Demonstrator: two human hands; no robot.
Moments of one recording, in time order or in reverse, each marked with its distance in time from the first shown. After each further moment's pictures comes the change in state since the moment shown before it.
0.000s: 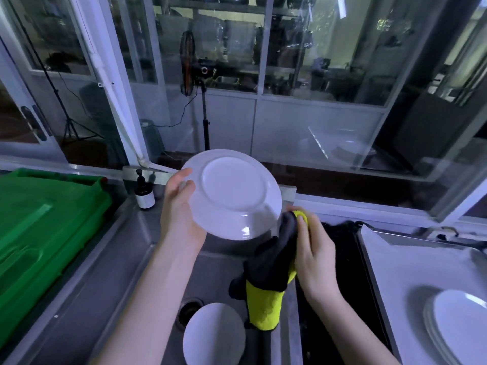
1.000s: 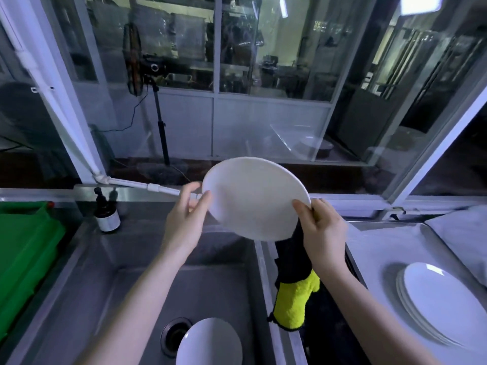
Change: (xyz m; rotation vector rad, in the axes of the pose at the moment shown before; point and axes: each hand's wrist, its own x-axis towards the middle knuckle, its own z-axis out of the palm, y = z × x) left_hand 0.065 -0.017 -0.019 0.801 -0.357 0.030; right_hand 0.045 -0.005 0.008 -0.396 0.274 0.013
